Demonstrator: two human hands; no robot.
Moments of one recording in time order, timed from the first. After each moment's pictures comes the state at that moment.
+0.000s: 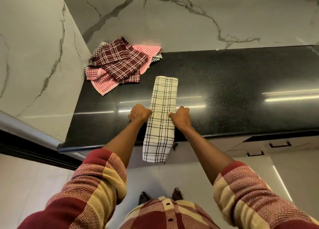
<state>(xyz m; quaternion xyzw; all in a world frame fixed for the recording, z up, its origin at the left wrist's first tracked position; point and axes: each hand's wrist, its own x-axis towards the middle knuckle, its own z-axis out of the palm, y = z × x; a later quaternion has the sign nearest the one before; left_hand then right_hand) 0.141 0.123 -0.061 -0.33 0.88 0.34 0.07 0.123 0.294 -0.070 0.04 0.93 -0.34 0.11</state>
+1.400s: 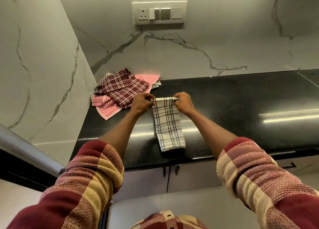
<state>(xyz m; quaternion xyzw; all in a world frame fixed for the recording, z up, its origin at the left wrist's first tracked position) 0.085 0.100 0.050 -0.07 0.87 0.48 -0.08 0.037 0.288 0.051 -0.11 0.92 -0.38 0.00</state>
